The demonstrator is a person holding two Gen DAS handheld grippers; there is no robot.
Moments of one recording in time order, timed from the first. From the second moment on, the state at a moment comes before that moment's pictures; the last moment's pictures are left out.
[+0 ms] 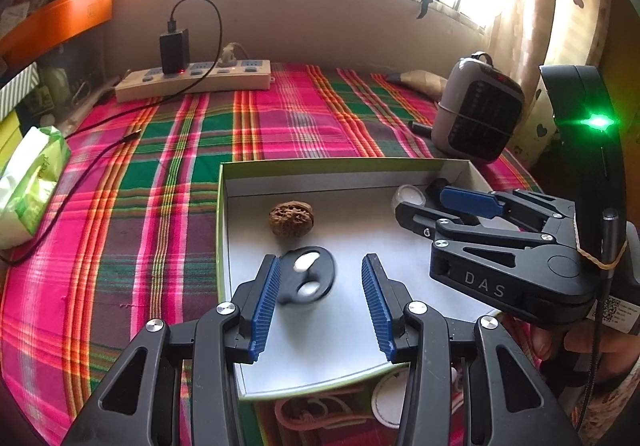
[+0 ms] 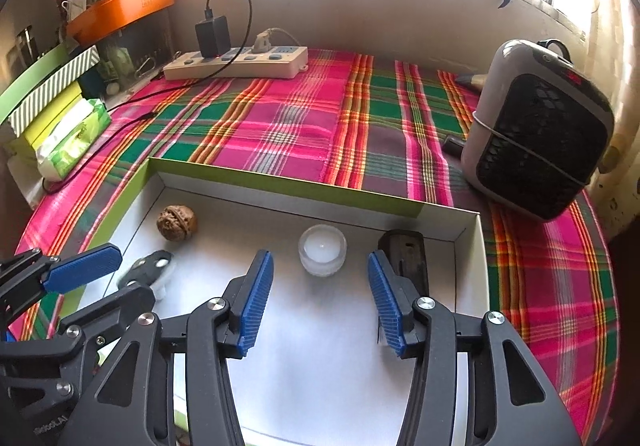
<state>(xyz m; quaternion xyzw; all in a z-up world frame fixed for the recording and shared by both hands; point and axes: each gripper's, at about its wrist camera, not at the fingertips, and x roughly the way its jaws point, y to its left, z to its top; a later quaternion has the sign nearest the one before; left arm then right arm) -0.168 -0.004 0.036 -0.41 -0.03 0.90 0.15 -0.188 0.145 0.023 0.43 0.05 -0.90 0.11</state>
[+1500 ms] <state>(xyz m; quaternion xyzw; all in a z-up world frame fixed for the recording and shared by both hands) -0.094 -0.052 0.037 -0.39 -0.05 0.91 0.14 -0.077 0.195 0.034 0.39 0.02 -0.91 0.10</state>
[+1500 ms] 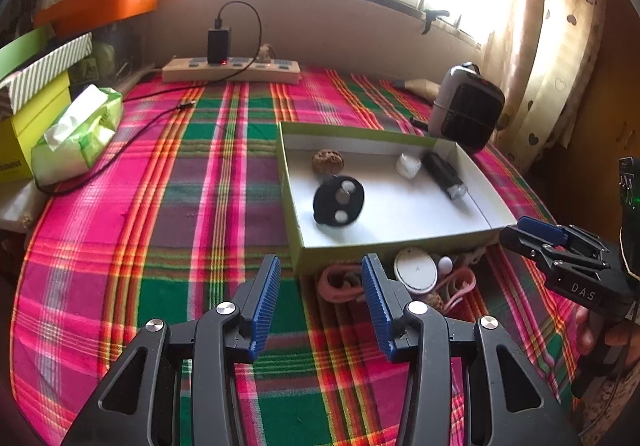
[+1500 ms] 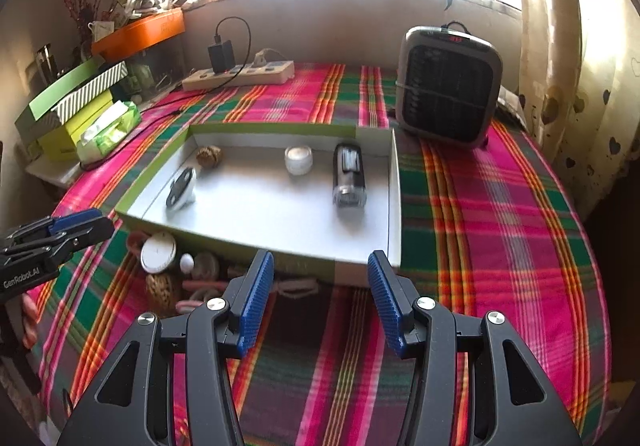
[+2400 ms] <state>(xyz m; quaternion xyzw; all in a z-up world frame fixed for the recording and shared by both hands) -0.099 -0.037 0.012 -0.42 -0.05 0.89 0.18 -0.049 0.165 0.027 0.39 0.03 -0.90 0.17</state>
